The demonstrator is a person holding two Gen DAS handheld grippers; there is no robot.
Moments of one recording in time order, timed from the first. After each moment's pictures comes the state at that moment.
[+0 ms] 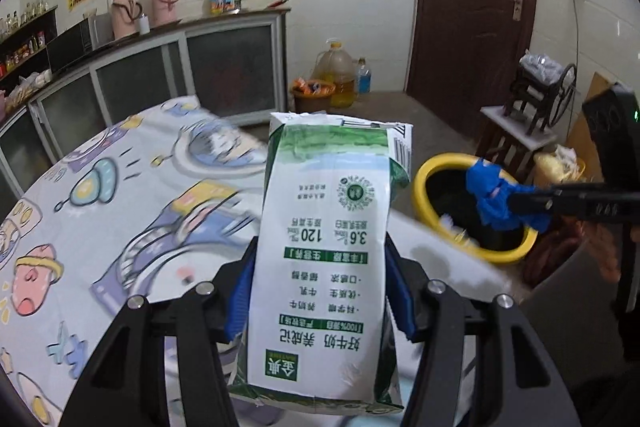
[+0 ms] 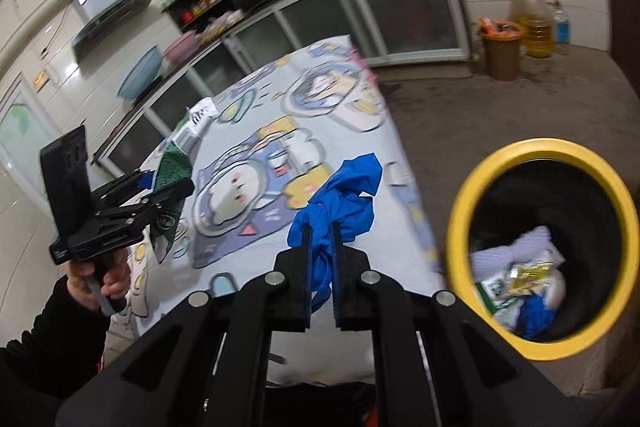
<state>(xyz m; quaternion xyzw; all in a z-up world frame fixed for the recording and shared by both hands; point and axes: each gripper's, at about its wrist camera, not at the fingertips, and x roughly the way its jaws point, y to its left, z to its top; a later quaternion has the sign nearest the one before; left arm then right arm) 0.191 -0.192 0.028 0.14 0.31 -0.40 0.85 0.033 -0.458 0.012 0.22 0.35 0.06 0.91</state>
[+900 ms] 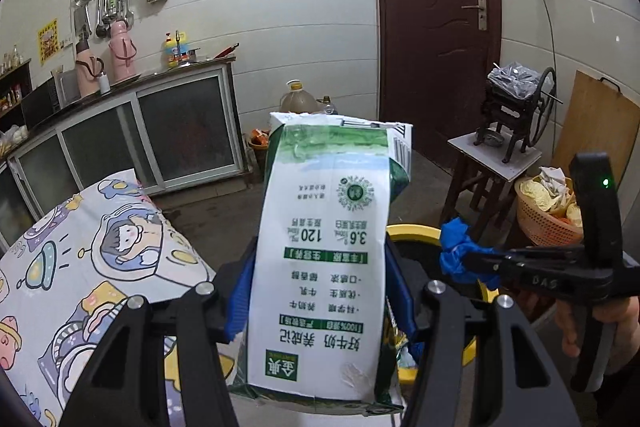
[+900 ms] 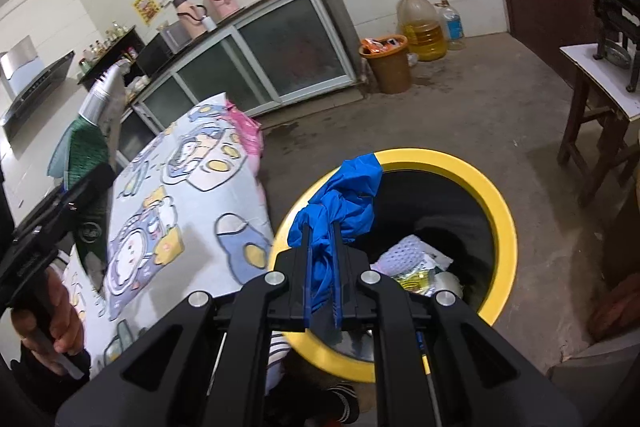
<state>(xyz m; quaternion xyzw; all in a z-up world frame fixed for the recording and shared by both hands) 0.130 -0.379 0.050 0.16 0.24 -0.43 0.86 -0.017 -0.601 -0.025 0.27 0.31 -0.11 0.90</state>
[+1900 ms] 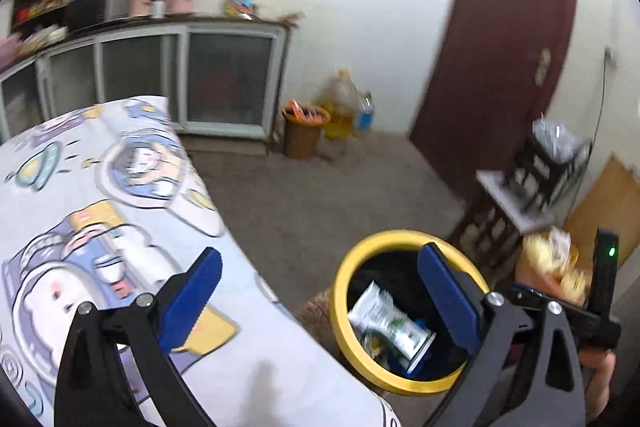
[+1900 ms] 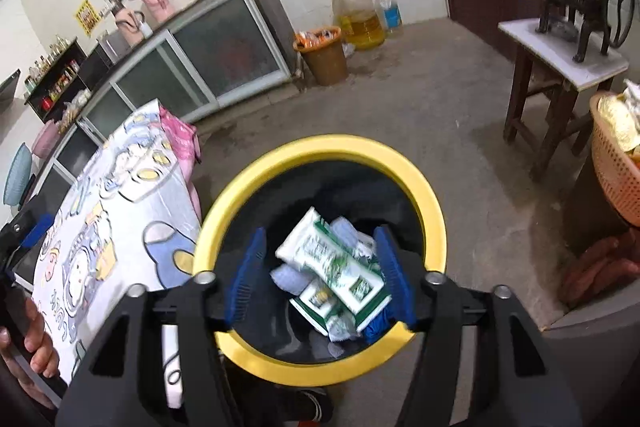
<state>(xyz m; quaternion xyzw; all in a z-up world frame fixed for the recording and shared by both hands) 0.174 -0.318 0.027 0.01 0.31 -0.37 0.88 -0.033 -0.623 -0.048 0.28 0.33 -0.21 0.88</state>
